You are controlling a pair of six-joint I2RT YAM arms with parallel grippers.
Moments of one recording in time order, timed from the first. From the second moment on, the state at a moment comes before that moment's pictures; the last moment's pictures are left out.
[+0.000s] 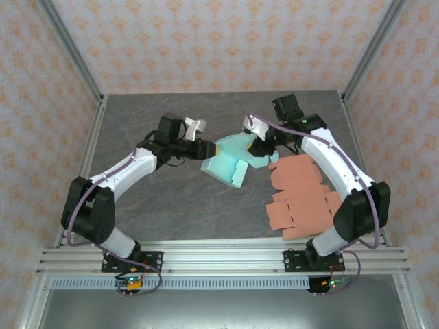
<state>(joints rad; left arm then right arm) -0.35 1.55 1.07 -0.21 0.71 -0.44 0.35 1.52 1.42 -0.86 -0.54 -0.73</state>
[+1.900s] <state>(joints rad) -0.34 1.61 1.13 0.04 0.49 -0.90 0.31 1.67 1.18 -0.26 -0.51 0.43</state>
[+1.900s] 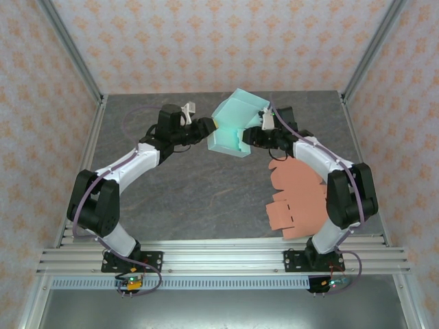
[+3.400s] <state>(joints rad) -0.38 1.63 1.16 -0.02 0.44 -0.75 0.32 1.73 1.19 -0.15 -0.49 0.50</state>
